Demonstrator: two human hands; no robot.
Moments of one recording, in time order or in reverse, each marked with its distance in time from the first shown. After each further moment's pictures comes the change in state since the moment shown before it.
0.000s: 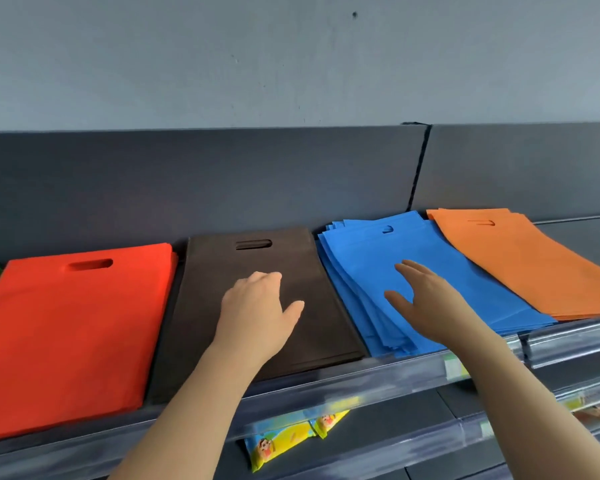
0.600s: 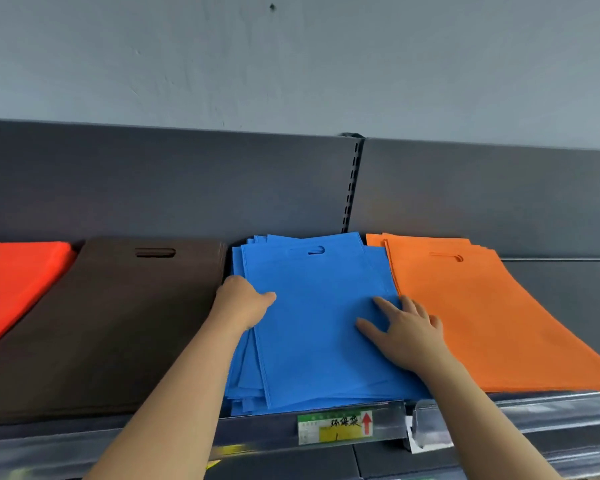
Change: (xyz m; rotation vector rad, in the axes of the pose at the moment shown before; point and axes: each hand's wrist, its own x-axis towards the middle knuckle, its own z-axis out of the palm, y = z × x) left_hand 0.110 0.141 0.107 -0.536 -0.088 -0.584; right_hand 0.072 0.187 -0.012 -0.170 -0.187 0.075
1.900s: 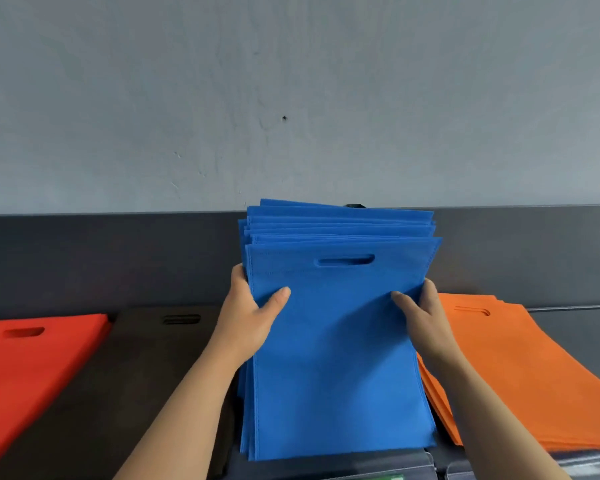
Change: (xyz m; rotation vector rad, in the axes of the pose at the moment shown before) left_hand -0.032 0.037 -0.068 -0.394 0.097 0.660; right_hand 0.013 -0.037 -0.076 1.427 0.362 -0.224
